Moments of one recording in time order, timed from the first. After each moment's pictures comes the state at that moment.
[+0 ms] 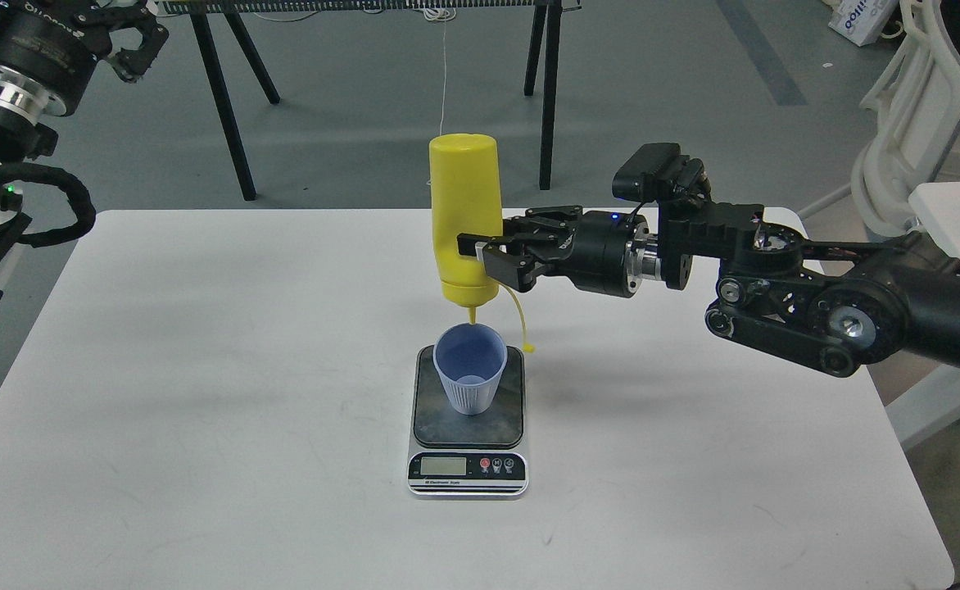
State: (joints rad) left arm -0.91 0.61 -0.78 -0.80 -0.20 -0.42 -0.28; right arm 1.21 -0.38 -0.06 1.14 -1.42 -0.10 0.38
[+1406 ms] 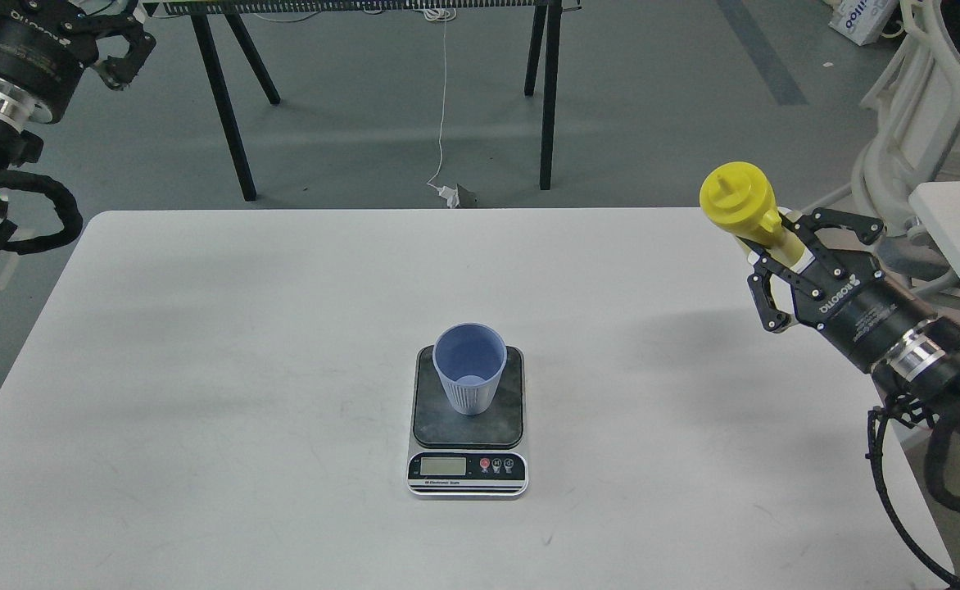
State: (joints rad) left arm -0.89 0.63 -0.78 -0.80 -0.20 -0.42 -0.28; right arm 0.54 -0.90 0.21 1.41 0.41 0.49 0.49
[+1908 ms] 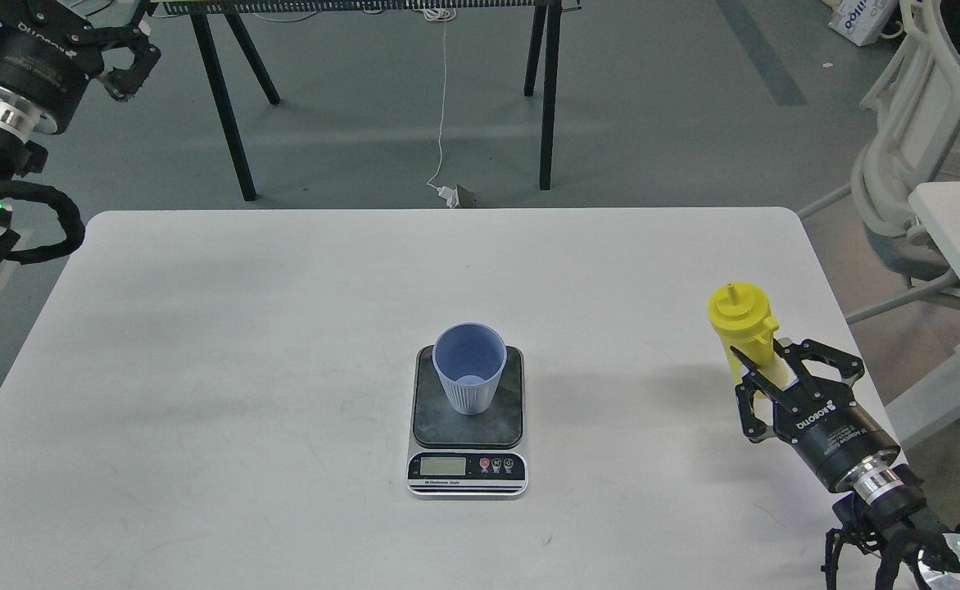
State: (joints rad) left arm -0.86 0.64 -0.78 -0.83 -0.20 -0.41 -0.28; right arm 0.18 -0.72 0.48 1.34 0.39 0.49 0.49
